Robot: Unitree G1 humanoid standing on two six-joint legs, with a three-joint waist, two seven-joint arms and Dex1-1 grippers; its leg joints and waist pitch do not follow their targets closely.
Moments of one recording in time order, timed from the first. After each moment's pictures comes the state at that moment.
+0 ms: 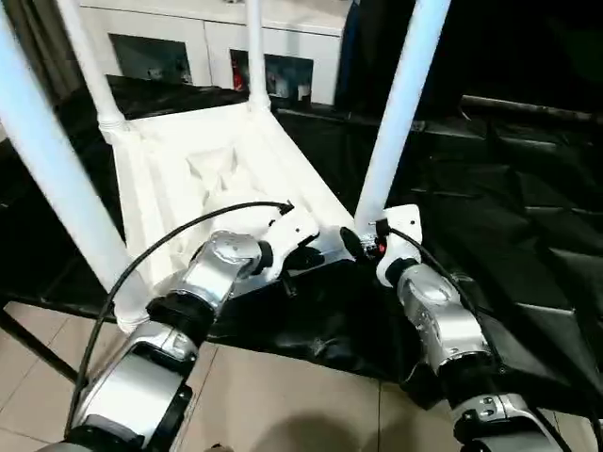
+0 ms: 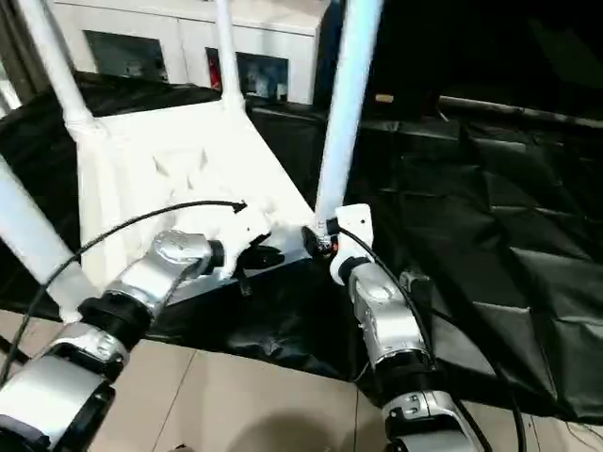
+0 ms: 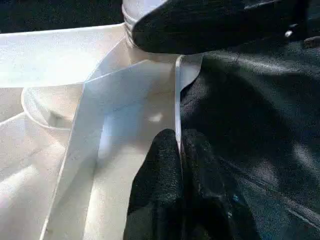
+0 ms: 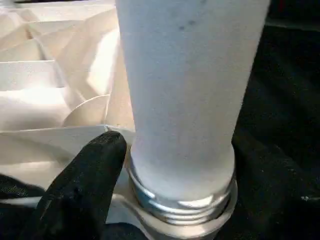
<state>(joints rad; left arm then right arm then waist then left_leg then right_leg) -0.76 0.20 -0.29 0.84 0.09 0.10 -0.85 -0.48 -0.07 0.00 0.59 0.09 0.09 0.35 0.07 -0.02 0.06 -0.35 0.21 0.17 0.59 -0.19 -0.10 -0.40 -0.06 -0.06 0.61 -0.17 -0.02</state>
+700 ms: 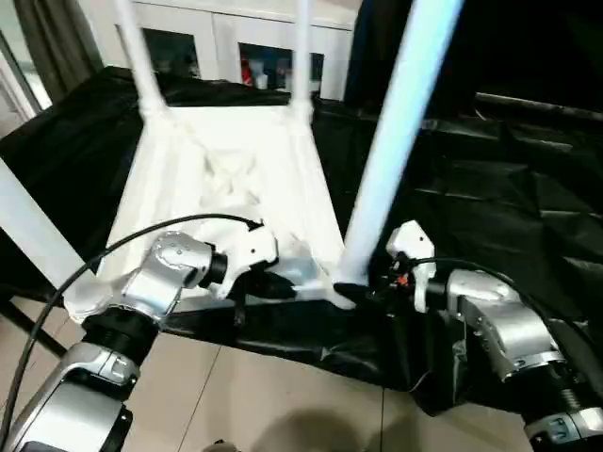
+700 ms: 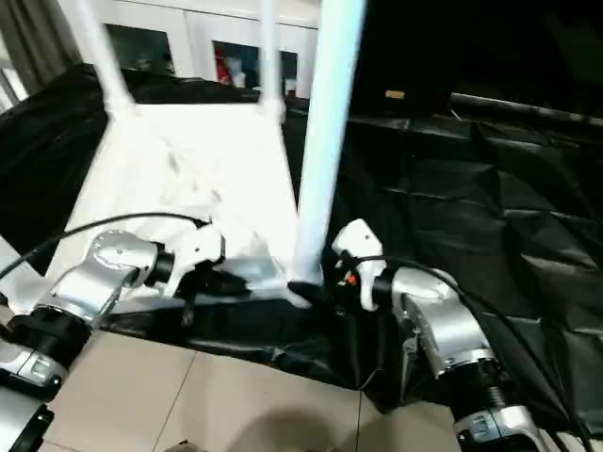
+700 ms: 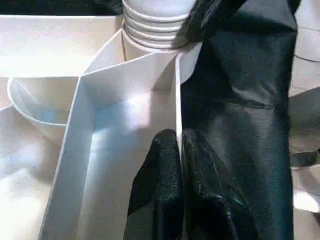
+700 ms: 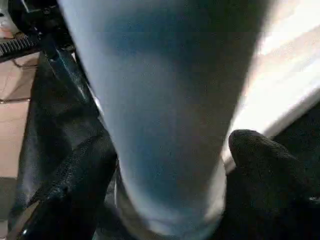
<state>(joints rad) -0.63 0.41 -0.33 0.59 0.01 0.07 -1.29 -0.39 -0.36 0.18 0.34 0.17 0.20 0.97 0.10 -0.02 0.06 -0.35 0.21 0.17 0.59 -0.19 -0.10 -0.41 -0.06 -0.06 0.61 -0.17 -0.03</state>
